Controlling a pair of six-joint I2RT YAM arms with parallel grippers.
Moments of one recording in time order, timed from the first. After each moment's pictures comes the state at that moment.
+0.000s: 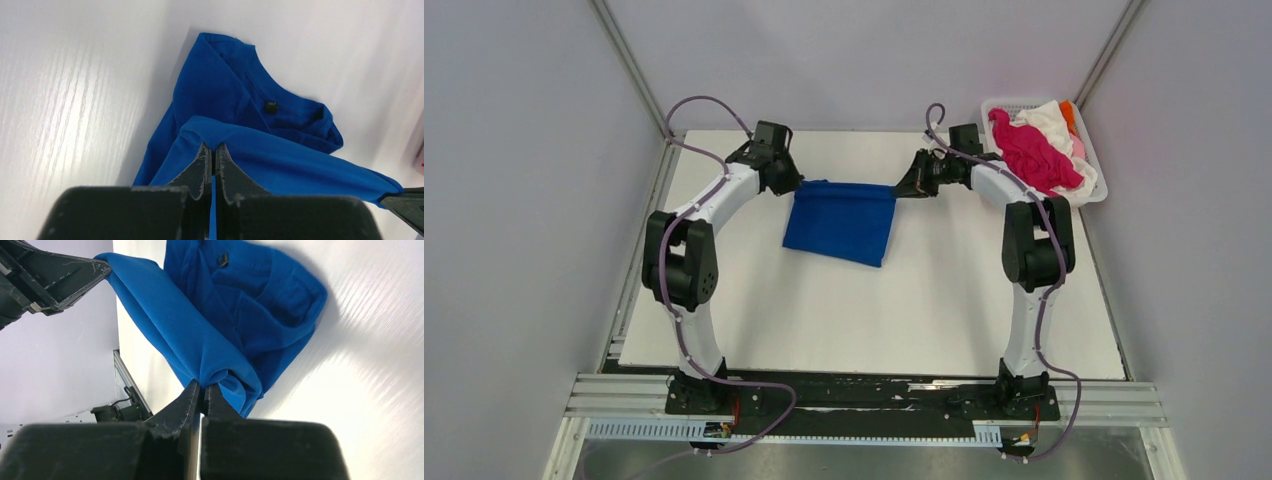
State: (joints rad) left arm -0.28 1.89 1.54 -0.48 -0.06 -0.70; right arm 0.16 2.09 1.62 -0.37 -0.83 0.47
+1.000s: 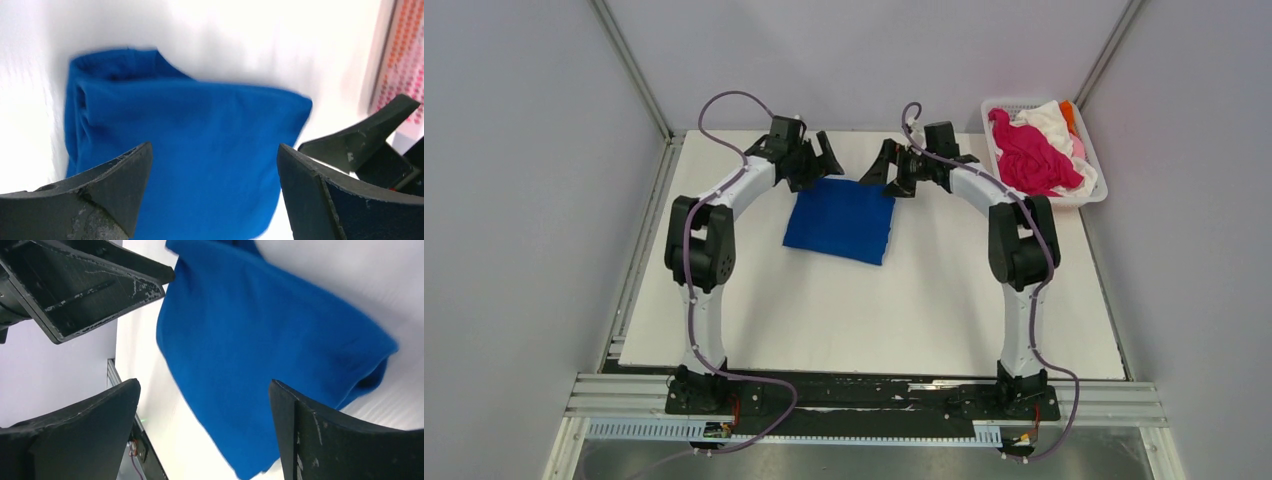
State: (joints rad) left arm -0.30 2.06 1.67 -0.38 0.25 -0.64; right arm 0.27 2.11 1.63 -0.22 -0.76 0.53
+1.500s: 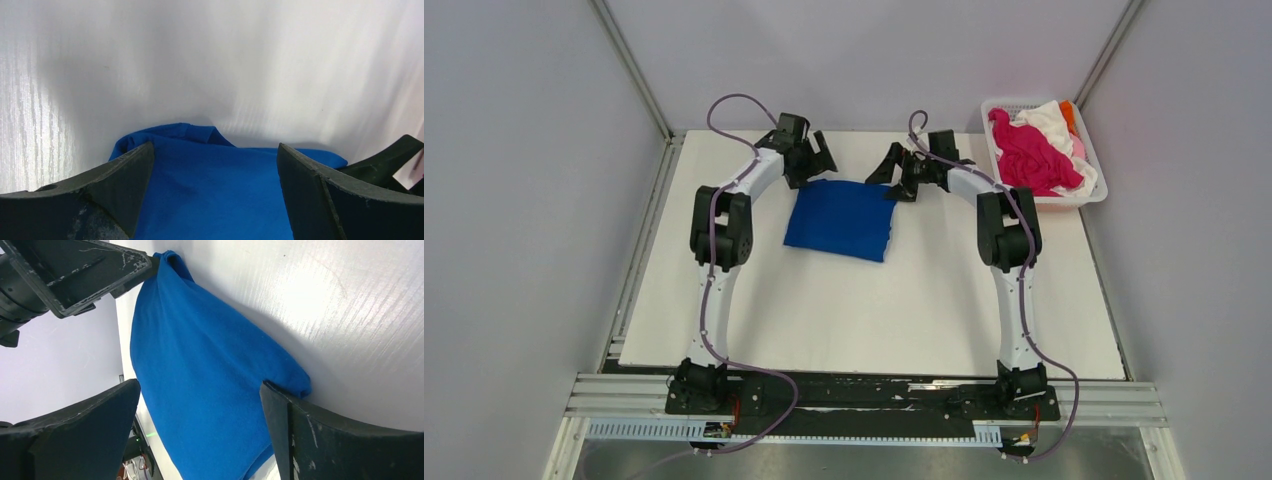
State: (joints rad) left arm -0.27 2.41 2.05 -0.50 0.13 -0.66; right arm 0.21 2.42 1.85 -0.16 -0.83 0.64
